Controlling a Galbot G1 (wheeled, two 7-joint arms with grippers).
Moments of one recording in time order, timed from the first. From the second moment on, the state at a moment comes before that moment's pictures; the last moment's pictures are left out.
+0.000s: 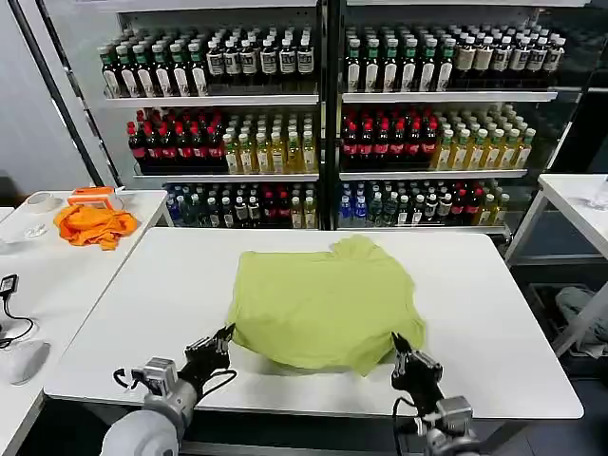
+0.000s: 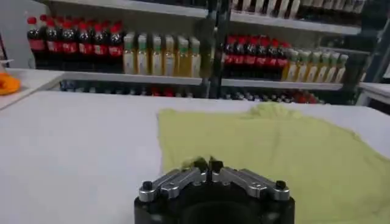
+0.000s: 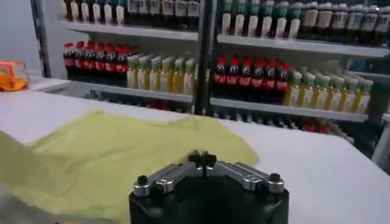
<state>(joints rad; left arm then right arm) 1.32 -1.11 -0.36 -2.05 -0.57 0.48 -0.17 -1.38 1.07 0.28 2.16 0.33 -0.37 0.30</state>
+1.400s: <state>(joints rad) 1.10 -1.15 -0.29 -1.78 -0.58 0.44 -0.21 -1.12 1.11 0.22 1.82 0.33 -0.35 0.26</state>
